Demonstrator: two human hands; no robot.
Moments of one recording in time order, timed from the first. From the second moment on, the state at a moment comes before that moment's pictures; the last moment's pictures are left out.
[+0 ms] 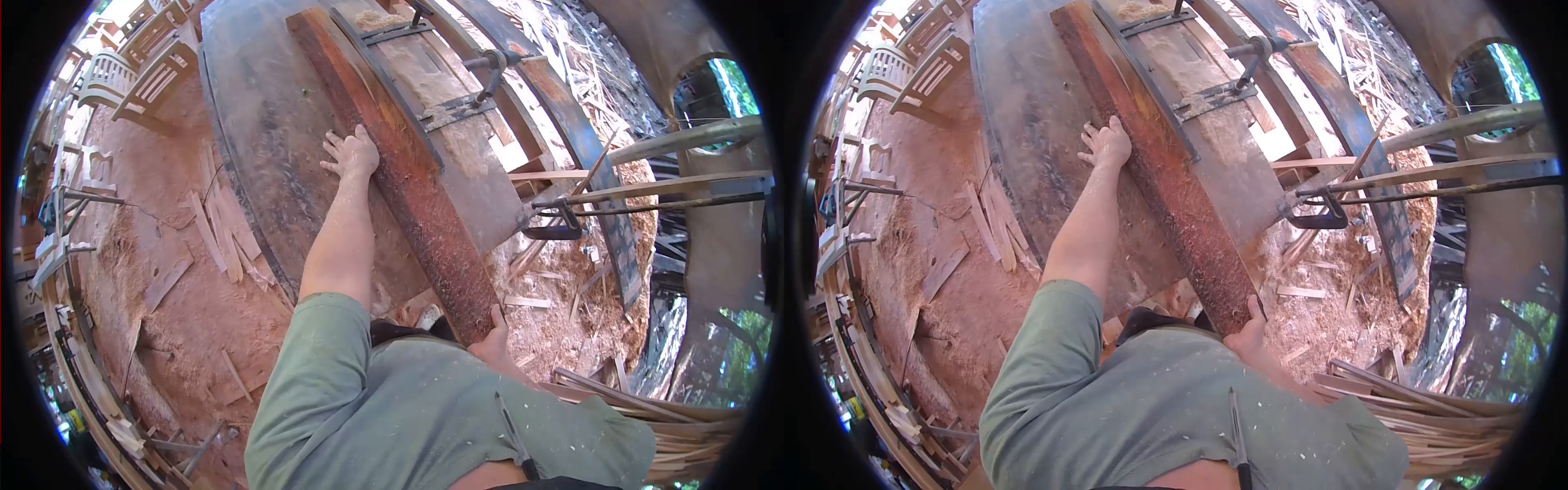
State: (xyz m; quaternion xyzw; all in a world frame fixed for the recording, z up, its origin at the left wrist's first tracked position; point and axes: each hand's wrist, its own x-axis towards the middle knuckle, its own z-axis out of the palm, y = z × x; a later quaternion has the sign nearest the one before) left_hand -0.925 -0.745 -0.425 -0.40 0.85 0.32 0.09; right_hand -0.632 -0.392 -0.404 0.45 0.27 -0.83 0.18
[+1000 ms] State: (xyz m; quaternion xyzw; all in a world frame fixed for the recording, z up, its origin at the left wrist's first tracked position) left_hand -0.938 -0.756 -0.419 -0.40 0.86 0.30 0.10; right_hand -0.652 -0.402 -0.389 0.50 0.28 -0.80 0.20
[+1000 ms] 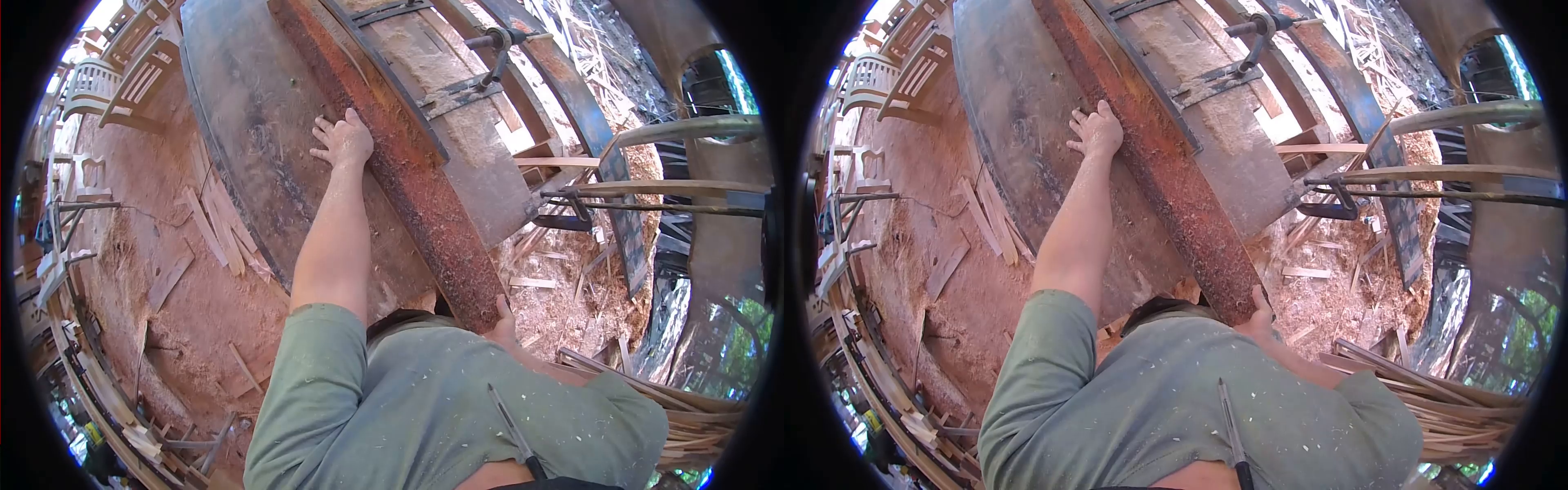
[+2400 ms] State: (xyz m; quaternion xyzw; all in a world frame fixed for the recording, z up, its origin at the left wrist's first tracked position) left_hand -0.823 -0.670 -0.433 -0.29 0.88 0.38 0.03; right_hand -0.690 -0.438 -0.391 0.49 0.24 -0.81 0.22
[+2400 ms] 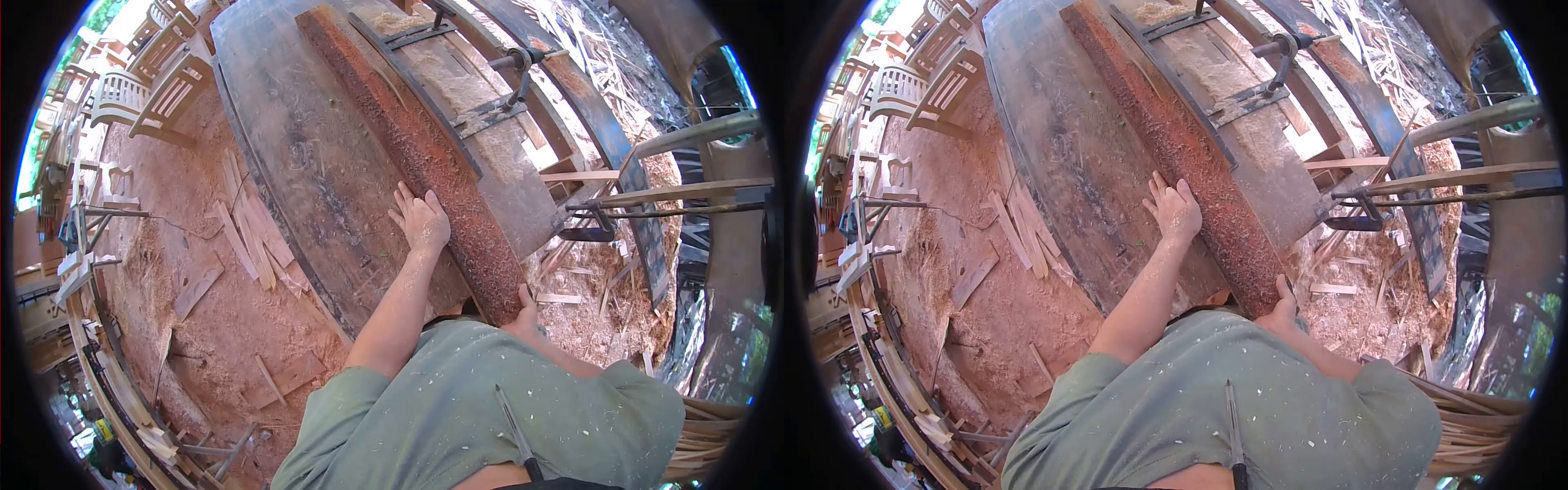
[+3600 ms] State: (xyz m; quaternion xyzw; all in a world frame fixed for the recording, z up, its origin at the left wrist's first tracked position) left_hand -0.867 -0.702 -0.429 -0.32 0.89 0.32 0.04; right_hand -0.731 -0.473 -0.403 0.48 0.26 -0.81 0.20
